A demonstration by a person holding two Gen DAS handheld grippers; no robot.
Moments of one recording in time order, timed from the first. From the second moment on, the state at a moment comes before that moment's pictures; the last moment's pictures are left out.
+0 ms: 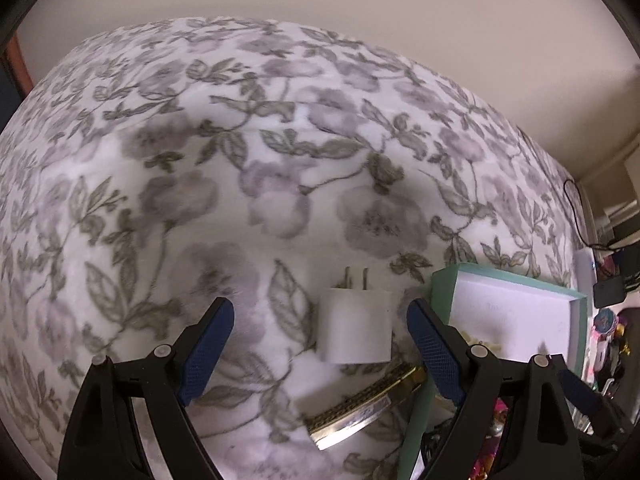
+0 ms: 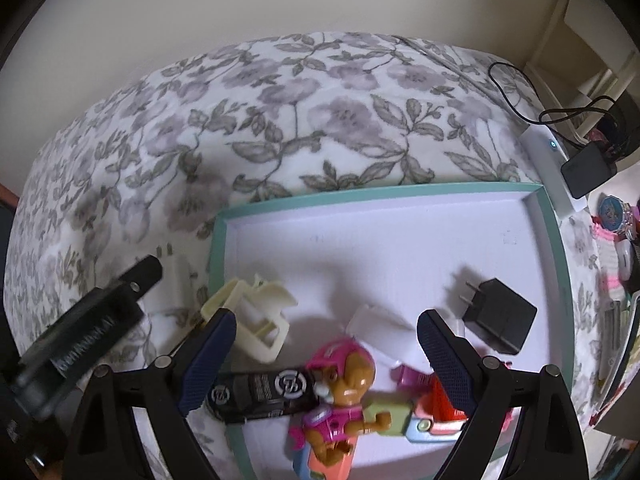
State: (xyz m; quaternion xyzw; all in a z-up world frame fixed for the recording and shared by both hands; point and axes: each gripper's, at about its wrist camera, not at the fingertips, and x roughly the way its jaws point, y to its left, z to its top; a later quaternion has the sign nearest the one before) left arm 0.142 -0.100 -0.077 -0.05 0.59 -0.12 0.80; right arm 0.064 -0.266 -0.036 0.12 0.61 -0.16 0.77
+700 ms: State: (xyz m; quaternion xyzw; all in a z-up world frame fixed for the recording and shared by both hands) left arm 0.139 -0.119 -0.091 -0.02 0.61 -0.16 0.77; right arm 0.067 -0.280 -0.048 0.15 0.61 -0.17 0.76
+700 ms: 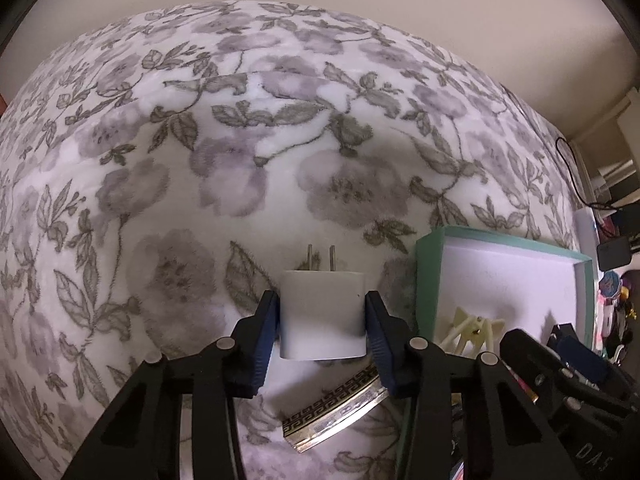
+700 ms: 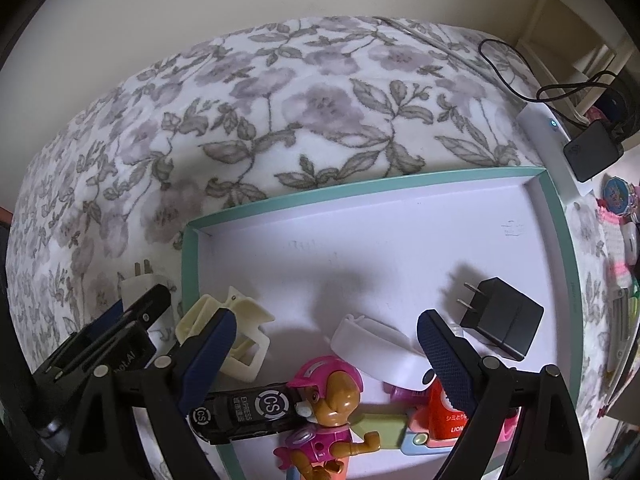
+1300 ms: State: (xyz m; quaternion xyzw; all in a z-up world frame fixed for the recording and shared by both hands) left arm 0.129 -0.031 -0.100 -0.08 0.65 -0.09 0.75; right arm 0.073 -0.221 -0.017 0.09 0.58 -0.09 0.81
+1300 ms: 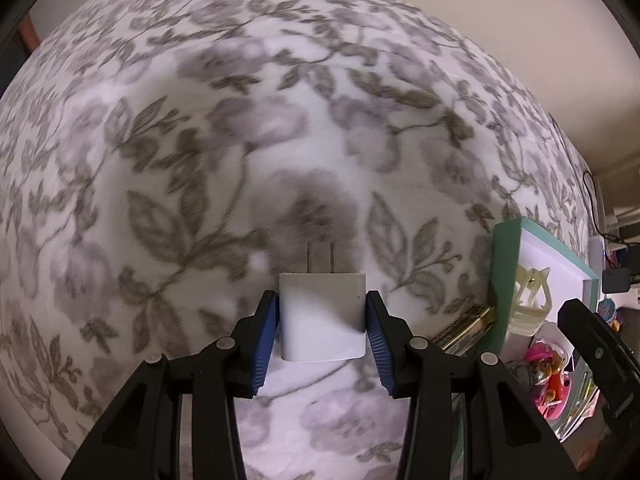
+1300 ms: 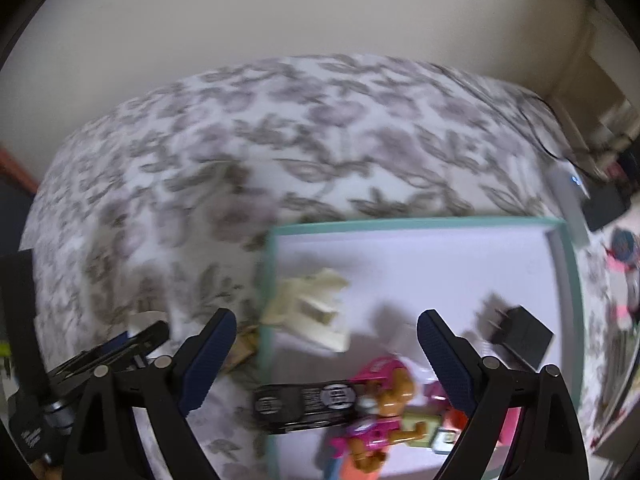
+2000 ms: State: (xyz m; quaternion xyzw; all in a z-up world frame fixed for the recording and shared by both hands) left arm 0.109 0.050 -0.096 -0.13 0.67 -0.06 0.73; right arm 0.060 -0.131 -0.057 -0.18 0.61 0.00 0.77
